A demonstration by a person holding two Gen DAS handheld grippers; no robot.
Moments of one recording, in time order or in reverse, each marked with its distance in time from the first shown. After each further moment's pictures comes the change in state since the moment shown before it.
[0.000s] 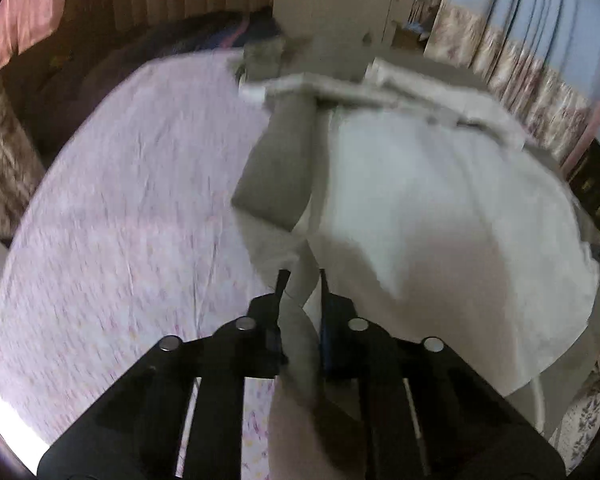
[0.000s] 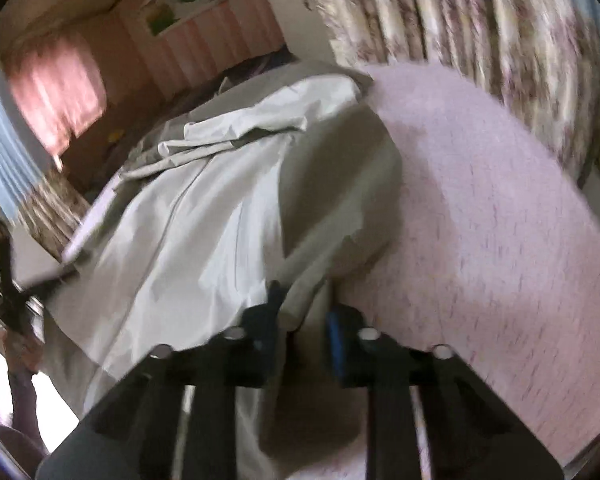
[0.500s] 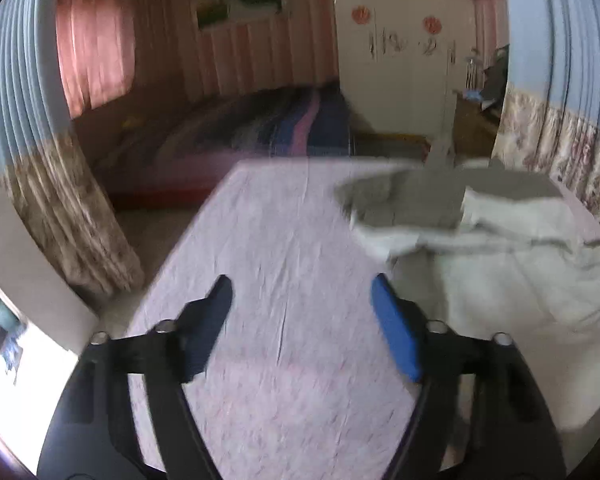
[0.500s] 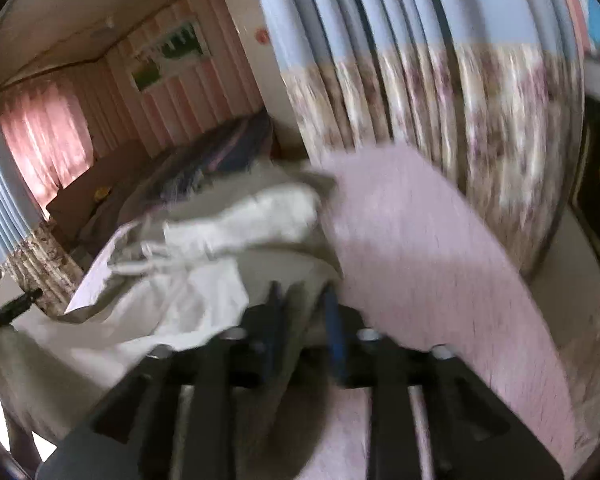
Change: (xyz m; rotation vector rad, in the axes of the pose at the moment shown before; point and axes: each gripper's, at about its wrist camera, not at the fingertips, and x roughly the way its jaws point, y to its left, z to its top) left arm -0.048 0.060 0.063 -0.041 -0.202 0.267; right arm -0.049 -0.041 0.060 0.104 -0.169 -0.061
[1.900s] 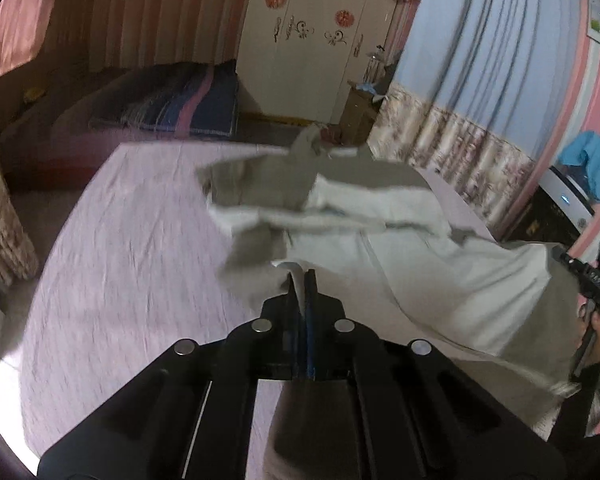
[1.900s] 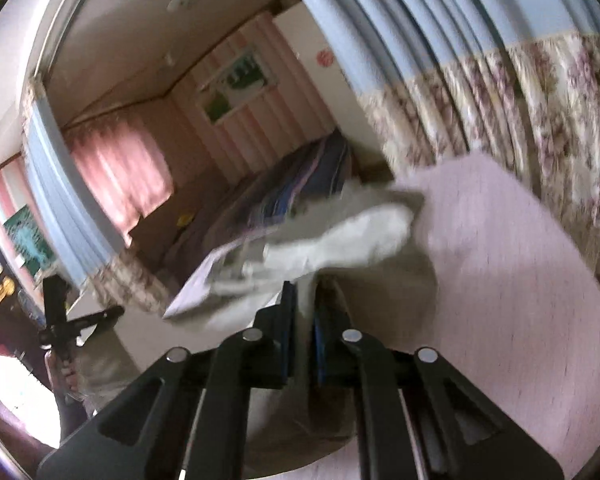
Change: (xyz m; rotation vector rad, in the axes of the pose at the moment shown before) left arm -0.053 -0.046 0.031 0.013 0.033 -0.425; right arm -0.029 0.021 0.021 0.027 -0.123 0.348
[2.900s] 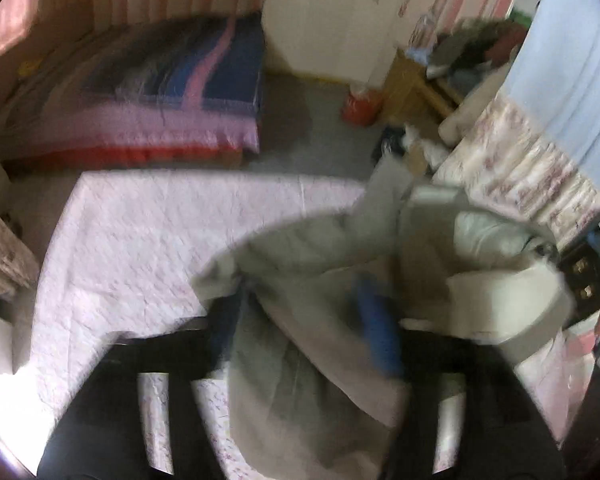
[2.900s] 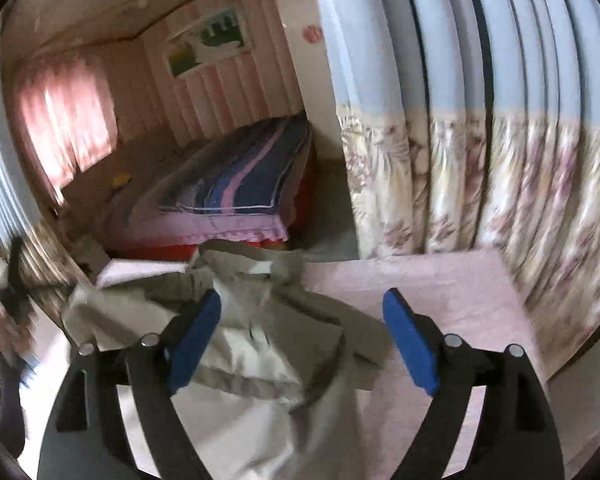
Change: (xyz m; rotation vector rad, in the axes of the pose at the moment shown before) left arm 0.217 0.087 0.198 -0.054 0.141 0.113; right arm 0.231 -0.030 0.168 -0.243 0.136 -0.233
